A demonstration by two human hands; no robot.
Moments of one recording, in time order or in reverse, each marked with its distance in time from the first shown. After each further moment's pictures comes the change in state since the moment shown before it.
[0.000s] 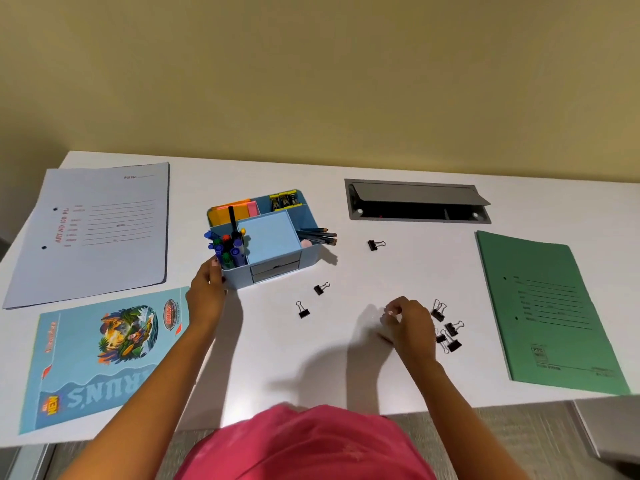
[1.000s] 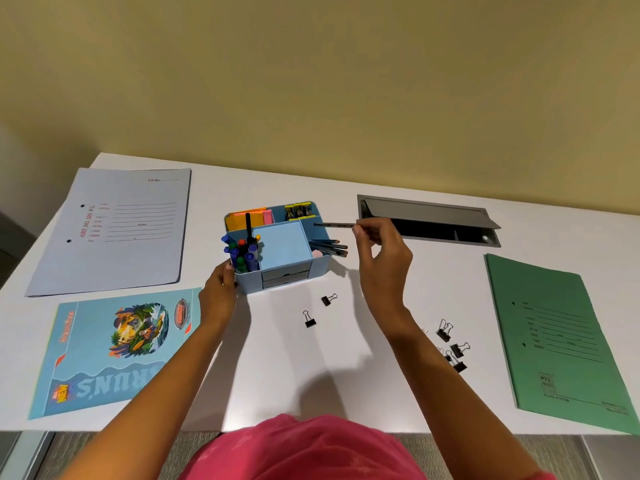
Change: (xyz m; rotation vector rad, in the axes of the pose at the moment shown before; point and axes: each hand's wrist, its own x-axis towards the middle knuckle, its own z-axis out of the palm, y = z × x) left_hand 0.001 0.004 -0.001 0.084 -0.001 0.027; right_hand 0.024 -0.163 -0.049 0.565 0.396 -0.531
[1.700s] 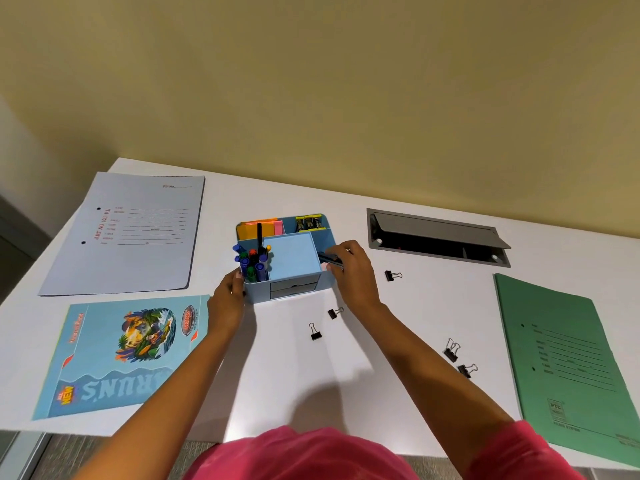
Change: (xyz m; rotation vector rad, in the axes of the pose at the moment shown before) left_hand 0.002 -0.001 -0.001 0.032 -0.003 0.003; right_hand -0.004 0.064 0.066 -0.285 -0.486 -0.031
